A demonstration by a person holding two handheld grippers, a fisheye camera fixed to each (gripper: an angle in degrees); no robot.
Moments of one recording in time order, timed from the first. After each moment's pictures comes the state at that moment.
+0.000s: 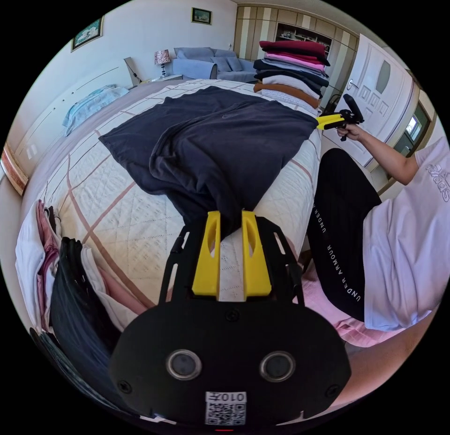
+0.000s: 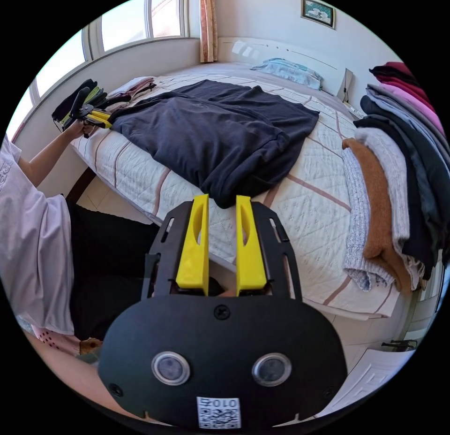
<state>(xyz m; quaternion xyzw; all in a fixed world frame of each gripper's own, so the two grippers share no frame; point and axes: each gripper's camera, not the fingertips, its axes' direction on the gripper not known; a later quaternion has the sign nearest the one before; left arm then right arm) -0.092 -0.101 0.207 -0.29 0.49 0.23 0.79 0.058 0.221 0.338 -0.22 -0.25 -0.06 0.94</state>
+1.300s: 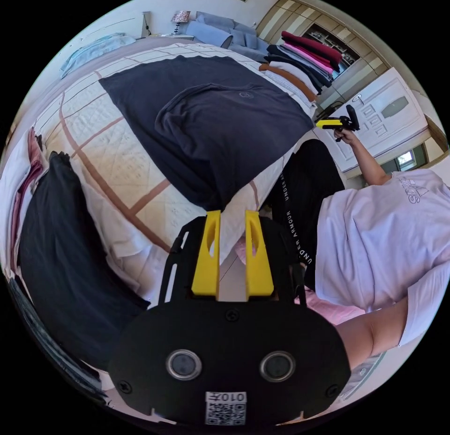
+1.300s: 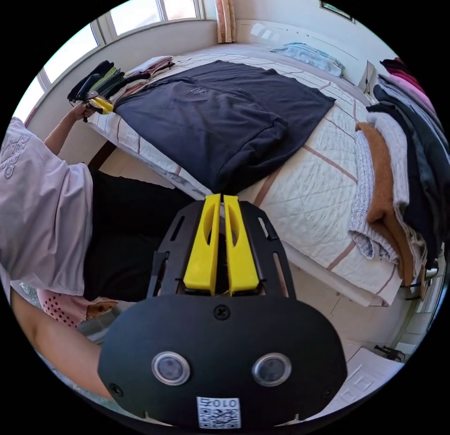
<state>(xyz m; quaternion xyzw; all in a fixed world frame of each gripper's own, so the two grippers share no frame) -0.168 -0.108 0.175 -0.44 0.50 0.17 0.72 0.106 0.249 0.323 -0.28 -0.28 -0.08 0.92</state>
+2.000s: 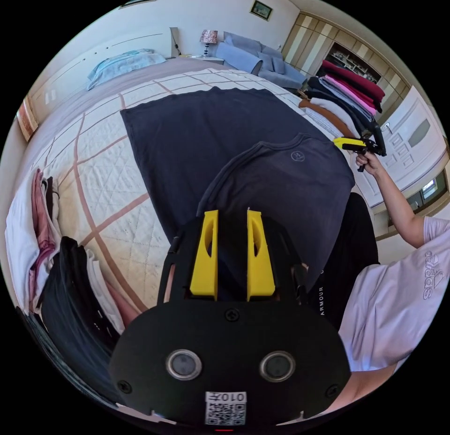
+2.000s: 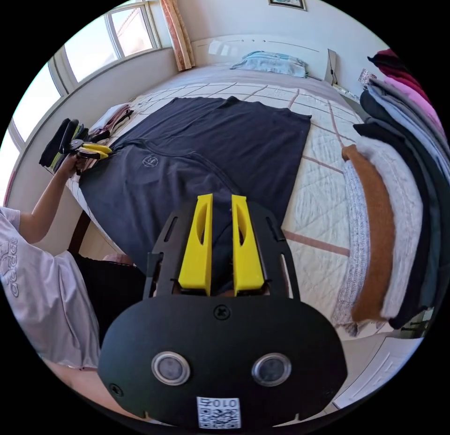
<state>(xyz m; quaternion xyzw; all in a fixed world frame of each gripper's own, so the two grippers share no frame) -0.070 -0.166 0.261 -0.39 0.44 0.12 0.80 0.093 0.150 0.440 -0.27 -0.26 0.02 0.93</state>
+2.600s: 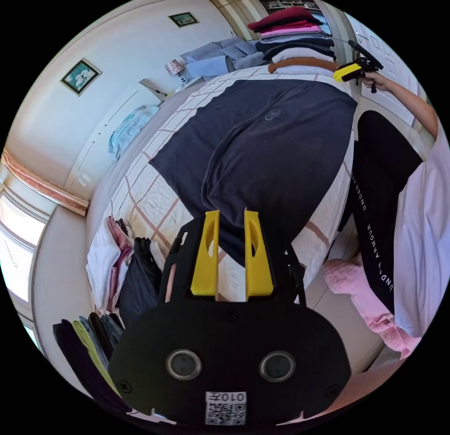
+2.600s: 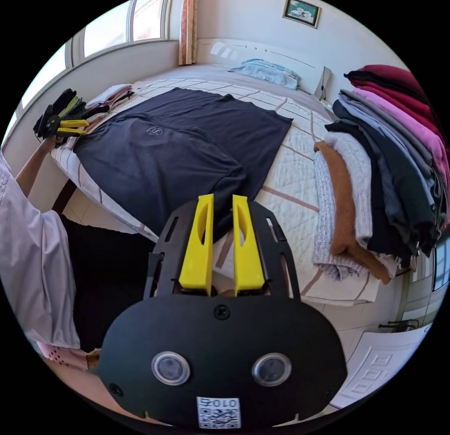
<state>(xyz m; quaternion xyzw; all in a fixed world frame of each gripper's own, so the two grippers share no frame) -0.052 -0.182 0.100 -0.24 0.32 0.34 0.85 0.068 0.191 0.326 -0.22 -0.19 -0.03 0.96</state>
